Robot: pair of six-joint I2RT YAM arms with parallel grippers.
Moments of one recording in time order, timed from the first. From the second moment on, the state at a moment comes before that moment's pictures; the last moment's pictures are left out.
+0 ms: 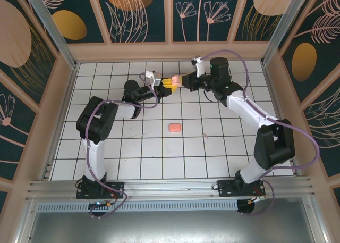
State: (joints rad) left arm -0.41 2.08 1.09 1.27 0.94 -0.28; right arm 0.39 1.58 1.24 -0.08 -0.61 0.17
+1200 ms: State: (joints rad) left arm -0.40 2.07 1.08 1.33 0.95 -0.29; right arm 0.41 1.58 1.28 -0.17 -0.62 0.12
